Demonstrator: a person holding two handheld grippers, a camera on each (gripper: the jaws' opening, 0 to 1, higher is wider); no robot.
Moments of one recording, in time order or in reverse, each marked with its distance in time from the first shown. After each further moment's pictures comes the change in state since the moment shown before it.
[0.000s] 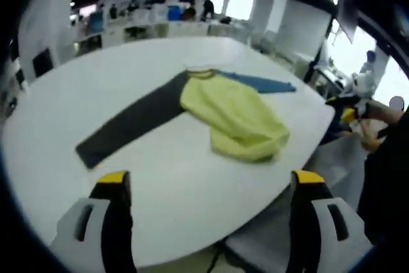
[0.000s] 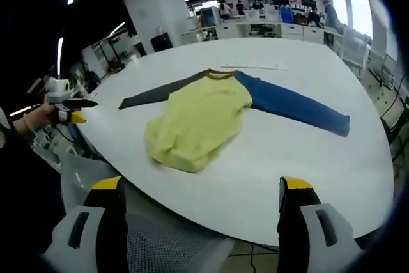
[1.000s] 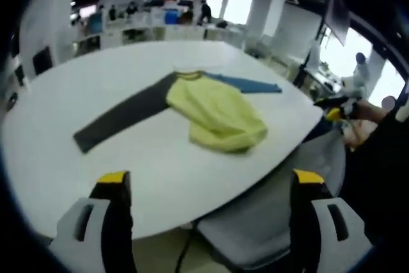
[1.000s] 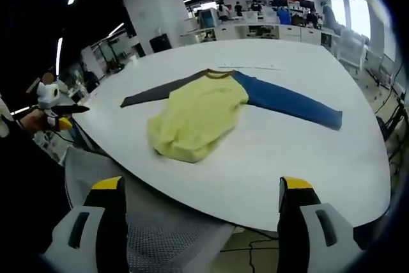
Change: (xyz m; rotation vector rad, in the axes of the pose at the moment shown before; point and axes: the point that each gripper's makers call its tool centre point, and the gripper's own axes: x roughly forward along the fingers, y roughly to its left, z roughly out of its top) left arm -0.040 -0.047 -0.019 -0.026 -0.027 -0.025; right arm -0.026 0.004 -0.017 -0.002 -0.005 -0.015
